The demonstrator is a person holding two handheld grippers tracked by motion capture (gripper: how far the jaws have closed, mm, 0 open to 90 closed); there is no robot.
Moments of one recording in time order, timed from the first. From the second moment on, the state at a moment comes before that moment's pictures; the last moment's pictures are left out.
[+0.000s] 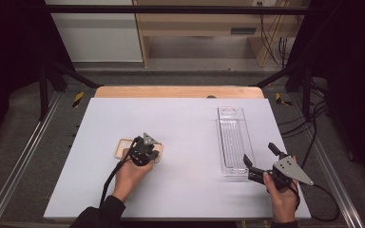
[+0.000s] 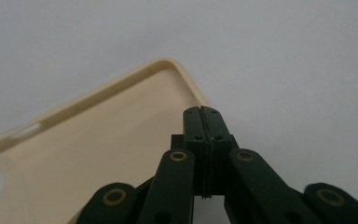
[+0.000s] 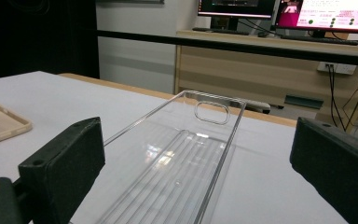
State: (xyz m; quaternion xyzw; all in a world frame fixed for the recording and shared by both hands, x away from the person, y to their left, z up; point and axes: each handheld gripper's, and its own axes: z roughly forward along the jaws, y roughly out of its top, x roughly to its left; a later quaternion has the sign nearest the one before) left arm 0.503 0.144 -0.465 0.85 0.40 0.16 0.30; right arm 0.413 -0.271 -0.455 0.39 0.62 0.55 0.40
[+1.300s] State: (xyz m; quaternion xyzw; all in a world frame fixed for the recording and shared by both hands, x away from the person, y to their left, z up) left arm 0.420 0.076 -0.472 0.89 0.28 0.08 0.34; right arm 0.412 -0.270 -0.455 0.39 0.62 0.55 0.40
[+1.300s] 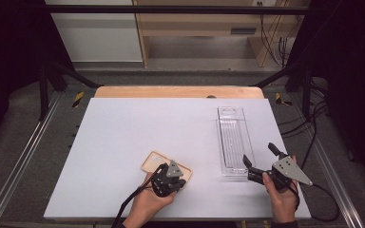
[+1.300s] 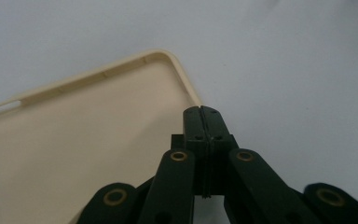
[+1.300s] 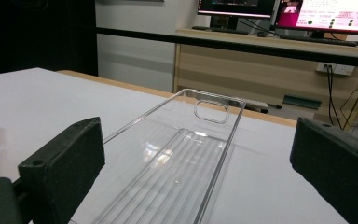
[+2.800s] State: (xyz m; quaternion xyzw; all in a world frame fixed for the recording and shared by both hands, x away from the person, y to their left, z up) left arm 0.398 0.107 -0.447 0.84 0.29 0.16 0.43; right arm 0.403 -0.257 -0.428 0.38 0.64 0.55 0.39
